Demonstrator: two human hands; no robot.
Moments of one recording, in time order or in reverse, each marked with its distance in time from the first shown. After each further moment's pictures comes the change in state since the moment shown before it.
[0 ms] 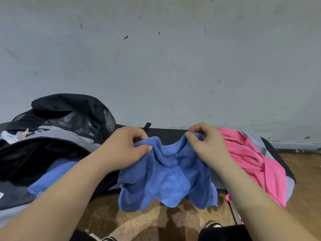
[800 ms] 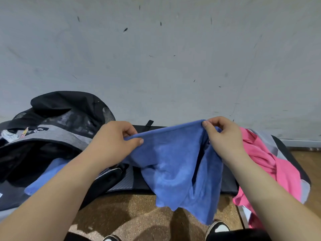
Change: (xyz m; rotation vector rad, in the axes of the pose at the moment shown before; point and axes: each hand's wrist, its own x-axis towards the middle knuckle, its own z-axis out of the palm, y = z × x) left_hand 0.010 -0.005 -0.003 0.075 0.199 -0.190; right_hand 0.038 0.036 -0.011 0.052 0.172 0.038
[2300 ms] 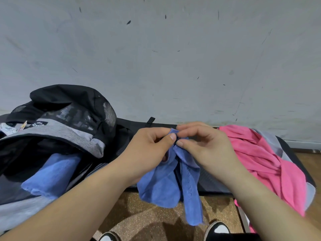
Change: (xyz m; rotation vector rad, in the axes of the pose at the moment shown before) left_hand -0.019 0.035 0.055 -0.700 -0.298 0.053; right_hand -0.053 -0.041 0.015 0.328 -0.405 -0.196
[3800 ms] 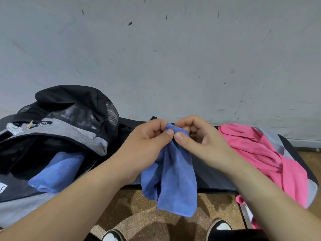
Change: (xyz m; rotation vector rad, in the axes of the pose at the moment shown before) left_hand -0.019 0.018 -0.009 -0.121 0.003 -0.014; right_hand 0.007 -0.001 -0.003 0.025 -0.235 0.082
